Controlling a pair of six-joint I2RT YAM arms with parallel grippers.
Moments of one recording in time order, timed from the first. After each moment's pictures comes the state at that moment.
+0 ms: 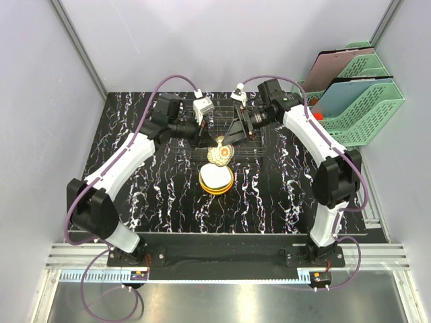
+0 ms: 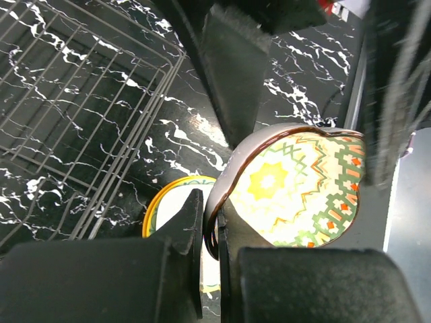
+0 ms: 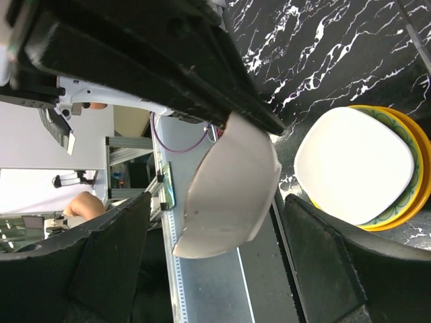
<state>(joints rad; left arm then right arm) -0.43 1.53 1.37 -0.48 0.82 0.13 0.39 1.88 1.81 -0.92 -1.20 0.10</state>
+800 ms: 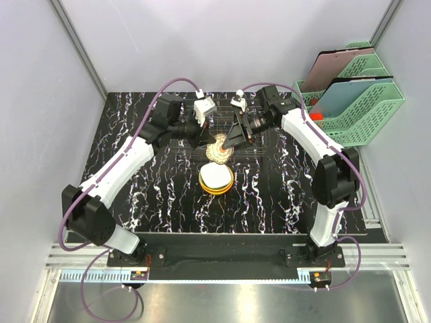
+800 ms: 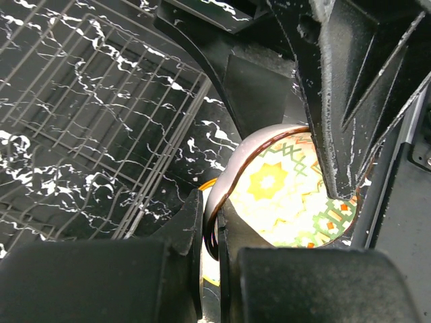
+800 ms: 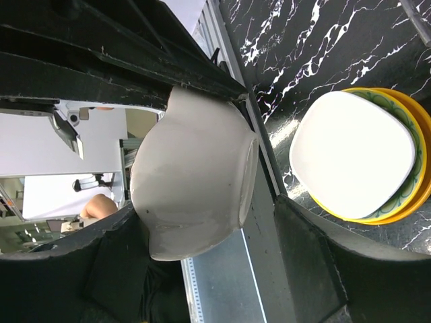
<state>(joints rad) -0.47 1.48 1.37 -0.48 0.64 0.22 0.39 1.89 1.72 -0.88 -1.20 0.14</state>
